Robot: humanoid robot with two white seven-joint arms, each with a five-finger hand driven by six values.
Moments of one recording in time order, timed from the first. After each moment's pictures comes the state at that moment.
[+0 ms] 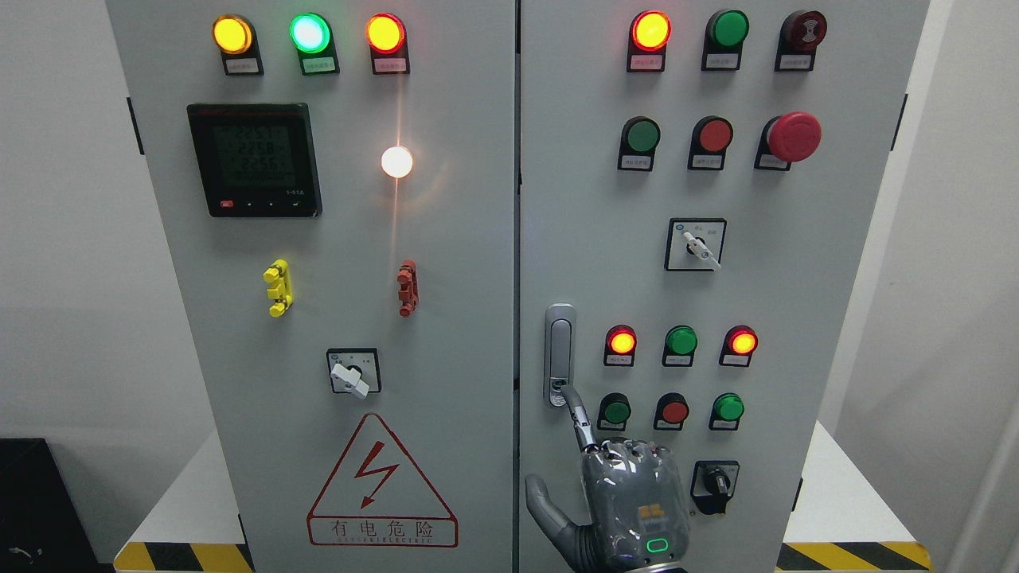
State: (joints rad) left arm 0.00 -0.10 -0.10 -0.07 0.07 -0.06 0.01; right arm -0.28 0.13 0.30 -1.74 1.46 0.11 -0.16
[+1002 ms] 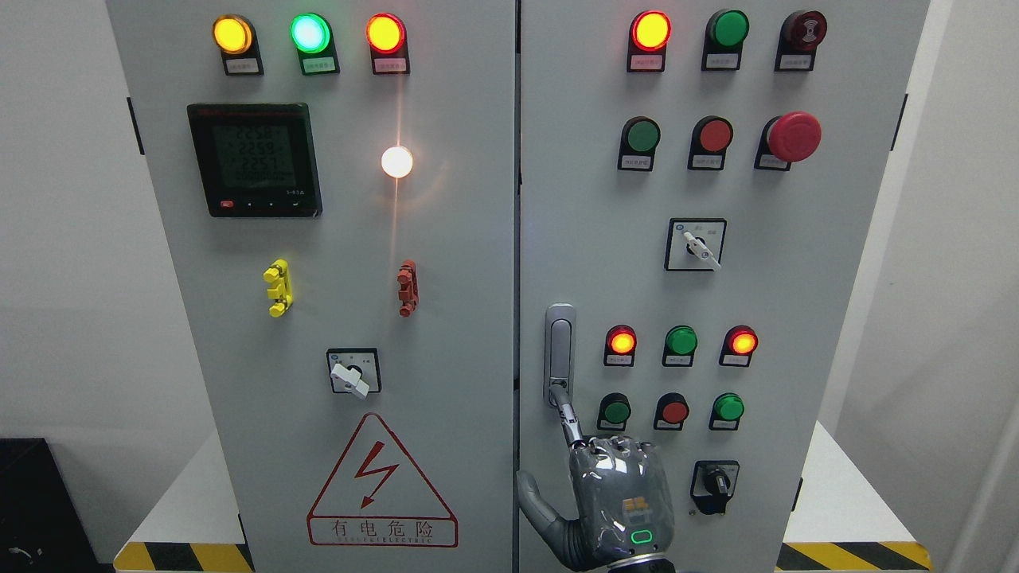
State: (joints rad) left arm 0.00 -0.10 -0.10 -0.07 0.07 -0.06 0.01; right arm -0.30 0.13 0.32 -1.69 1.47 0.14 -0.16
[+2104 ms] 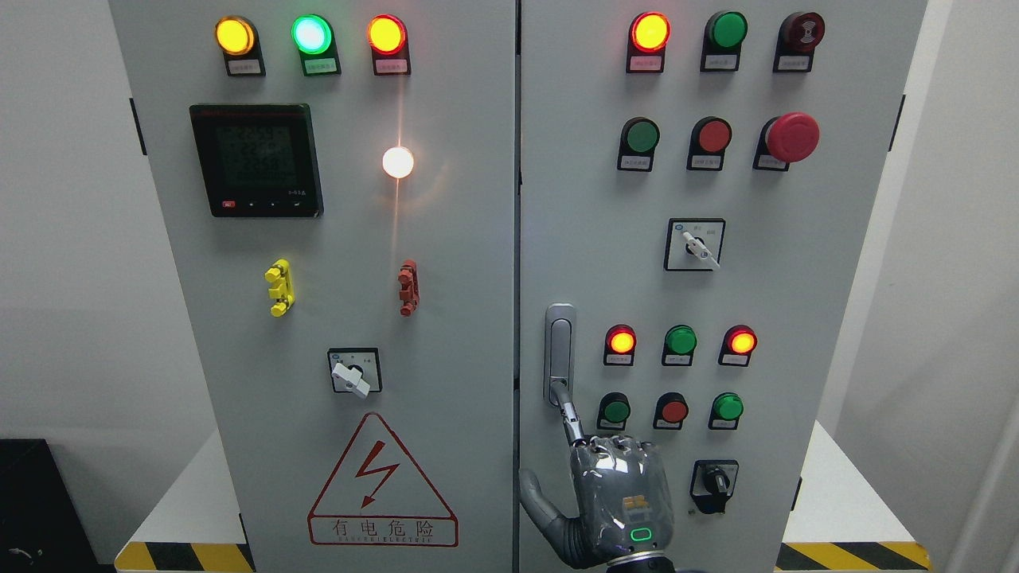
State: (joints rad) left arm 0.00 -0.10 -0.10 -0.07 0.08 -0.06 0.01; right arm -0.31 0.13 0.32 -1.67 1.46 0.15 -0.16
